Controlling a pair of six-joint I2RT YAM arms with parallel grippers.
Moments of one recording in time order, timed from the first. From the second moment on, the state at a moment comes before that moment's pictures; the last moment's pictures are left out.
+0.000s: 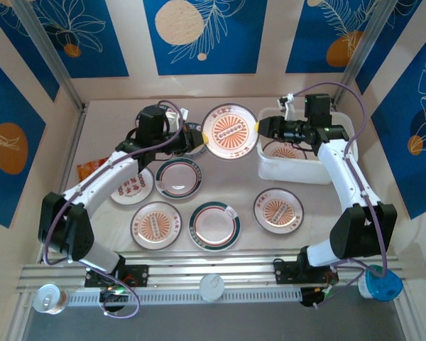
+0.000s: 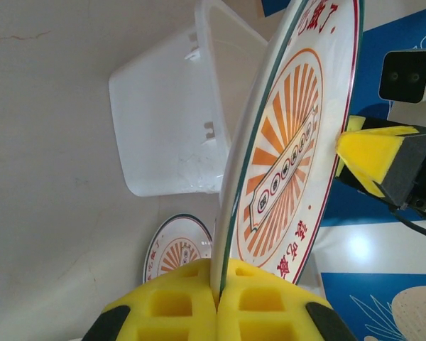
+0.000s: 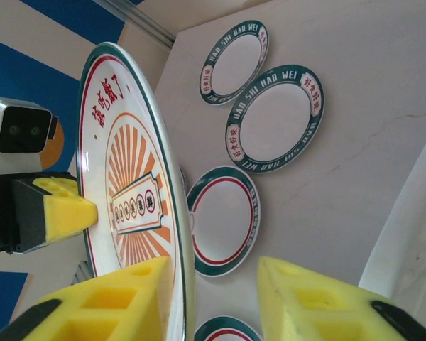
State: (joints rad) left arm -0.46 1.51 1.22 -0.17 0.68 -0.84; right arm 0.07 1.44 1.33 -0.59 -0.82 0.33
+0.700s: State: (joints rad) left arm -0.48 1.55 1.28 -0.19 0.68 -0.82; right arm 0.06 1.47 1.33 -0.65 -0.88 0.35
